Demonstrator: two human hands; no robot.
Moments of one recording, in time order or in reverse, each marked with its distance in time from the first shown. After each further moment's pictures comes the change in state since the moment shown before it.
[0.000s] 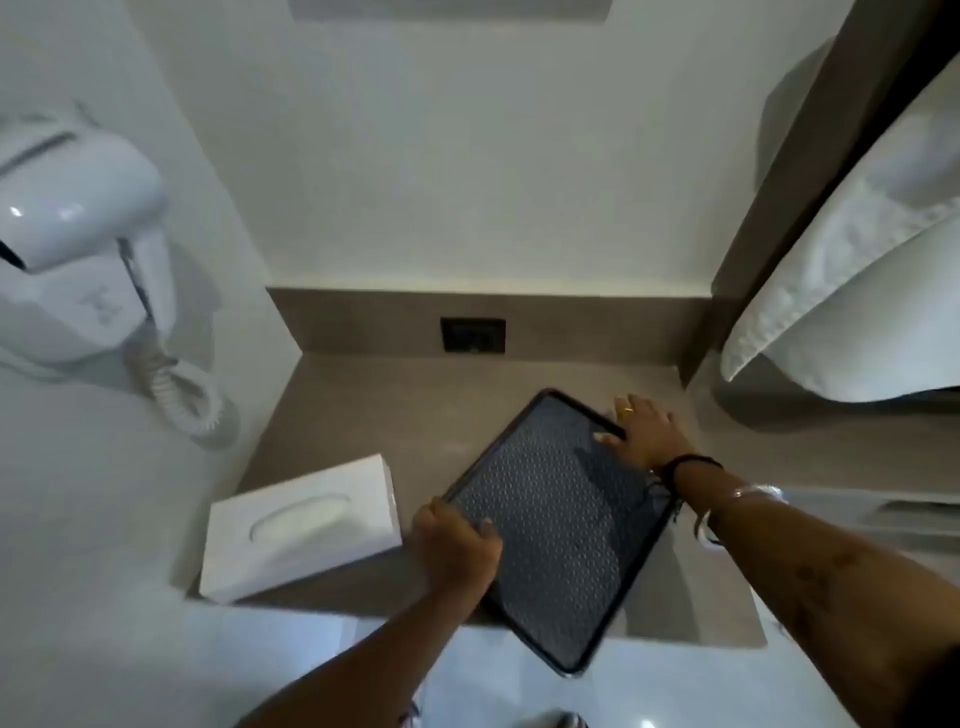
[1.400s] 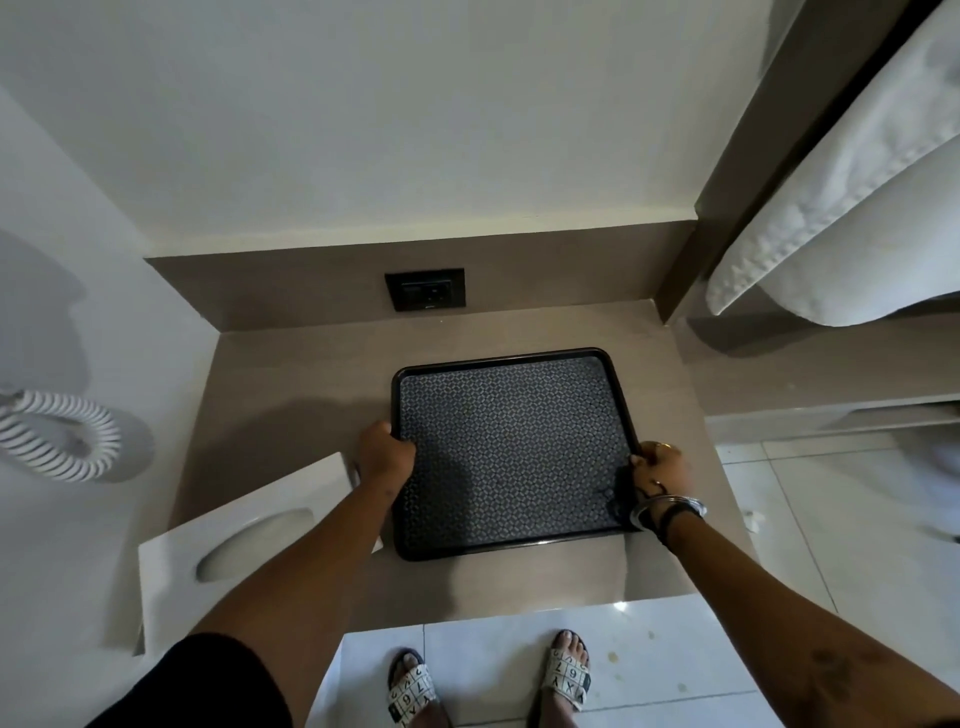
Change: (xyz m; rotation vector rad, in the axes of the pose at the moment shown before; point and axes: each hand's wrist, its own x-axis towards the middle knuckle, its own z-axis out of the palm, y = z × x) left_hand 0.181 -0.026 0.018 -0.252 -0.172 -0.096; right_hand -0.042 0.024 0.118 0.721 0.264 0.649
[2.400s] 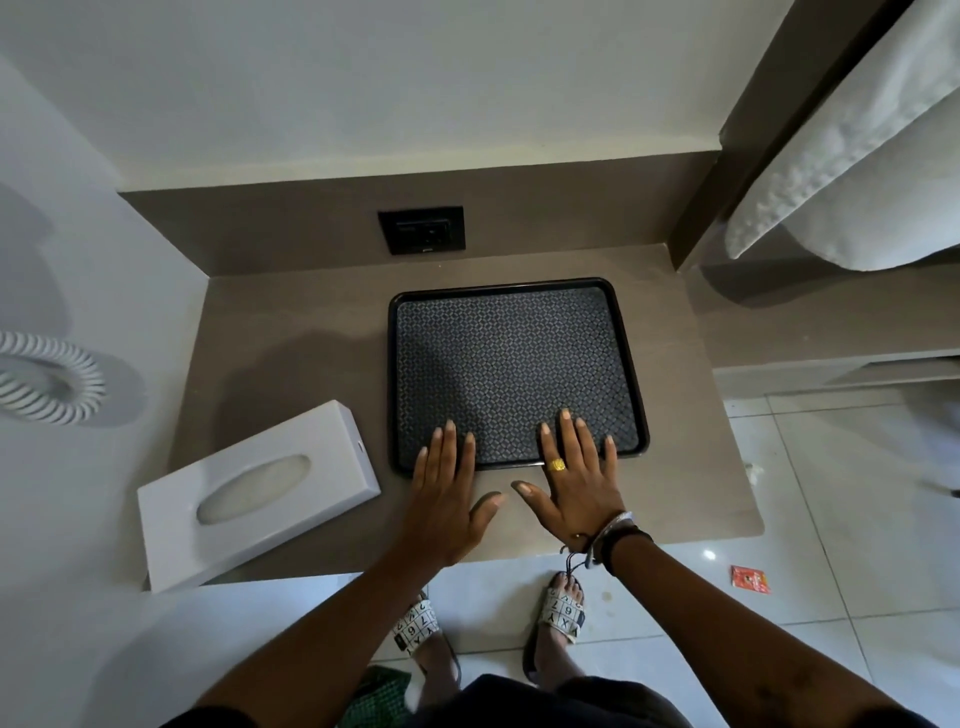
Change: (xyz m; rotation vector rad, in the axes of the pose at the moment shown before) left_hand -0.109 -0.088 0.061 0.759 -0.098 0.784; right_hand -0.104 0.011 0.061 -0.665 -0.254 -0.656
